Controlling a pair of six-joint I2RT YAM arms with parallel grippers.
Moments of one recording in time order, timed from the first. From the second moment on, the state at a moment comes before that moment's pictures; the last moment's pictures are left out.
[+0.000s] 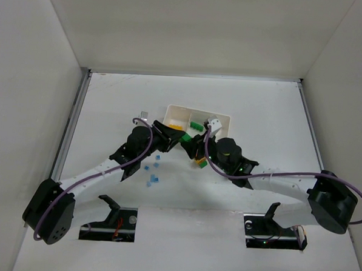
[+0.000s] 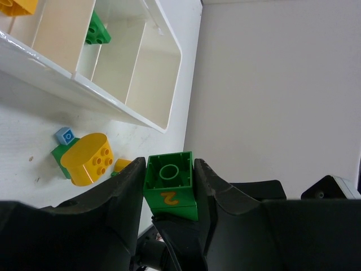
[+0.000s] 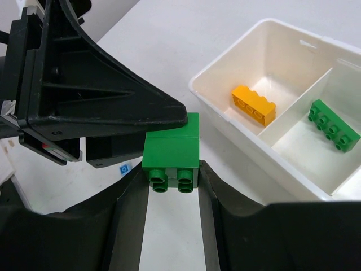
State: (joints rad) left arm -0.62 1.11 0.50 0.31 0.06 -1.39; right arm 0.94 1.32 0.64 0.53 0.15 0.35
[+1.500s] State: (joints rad) left arm -0.51 1.03 0.52 0.24 0.03 -1.27; right arm 0.76 1.50 0.78 0.49 0.26 0.34
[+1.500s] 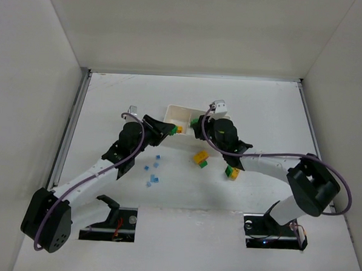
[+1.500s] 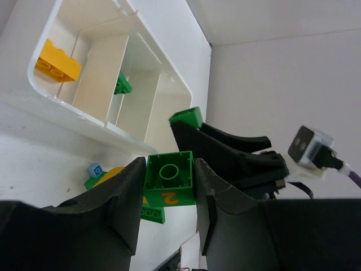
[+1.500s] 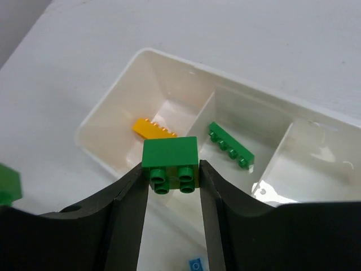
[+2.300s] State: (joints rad) left arm -0.66 1.53 0.92 0.22 -0.17 -0.95; right arm 0.75 1.14 0.53 0.37 0.38 0.47
